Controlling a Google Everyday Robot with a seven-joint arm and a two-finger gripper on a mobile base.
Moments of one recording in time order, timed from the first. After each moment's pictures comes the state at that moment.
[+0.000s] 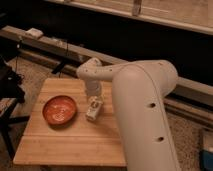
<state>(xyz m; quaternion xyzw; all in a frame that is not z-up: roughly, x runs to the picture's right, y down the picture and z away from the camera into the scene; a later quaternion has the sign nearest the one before) -0.060 0.082 0.887 -0.23 0.25 0.69 0.64</state>
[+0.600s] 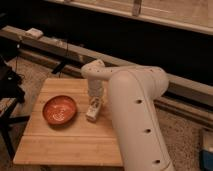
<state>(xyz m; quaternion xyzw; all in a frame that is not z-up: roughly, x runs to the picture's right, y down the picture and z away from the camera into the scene) -0.050 0.106 0.918 -0.28 0.32 0.67 0.61</state>
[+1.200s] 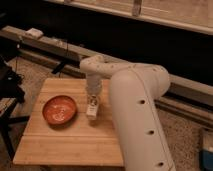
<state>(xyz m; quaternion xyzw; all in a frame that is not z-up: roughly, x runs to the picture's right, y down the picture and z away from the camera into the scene) -0.077 0.075 0.858 -0.30 0.30 0.66 0.62</state>
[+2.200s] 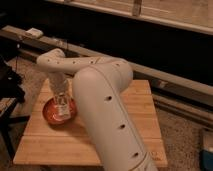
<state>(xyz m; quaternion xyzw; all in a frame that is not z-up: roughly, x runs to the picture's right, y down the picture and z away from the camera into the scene) -0.243 0.069 0.835 -0.34 0.24 0.52 0.75</state>
